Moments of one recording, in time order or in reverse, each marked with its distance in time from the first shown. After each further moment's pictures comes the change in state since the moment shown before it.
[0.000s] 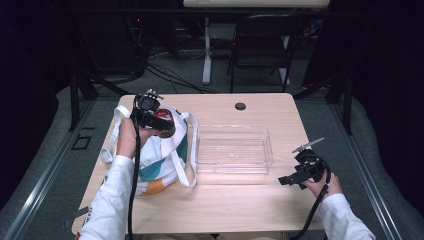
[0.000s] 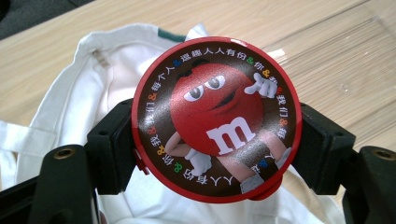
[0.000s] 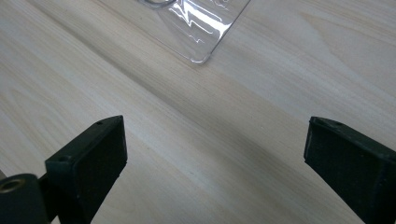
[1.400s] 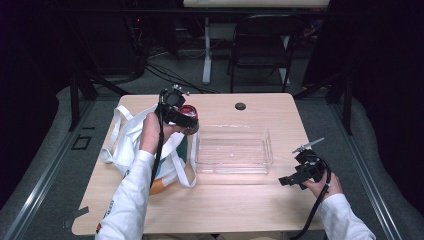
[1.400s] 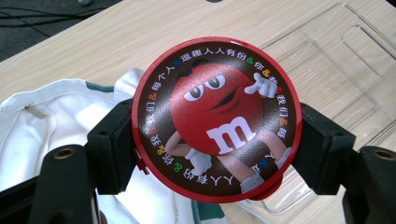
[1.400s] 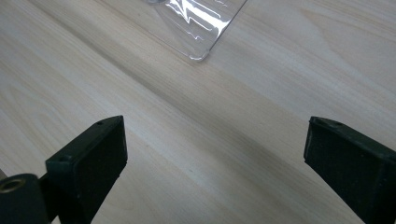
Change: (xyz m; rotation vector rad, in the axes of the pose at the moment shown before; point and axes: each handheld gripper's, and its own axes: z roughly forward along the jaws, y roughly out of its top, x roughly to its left) left arm -0.052 0.032 0.013 -0.031 -0.087 0.078; right arm -0.001 -0.001 0.000 0.013 0.006 0.002
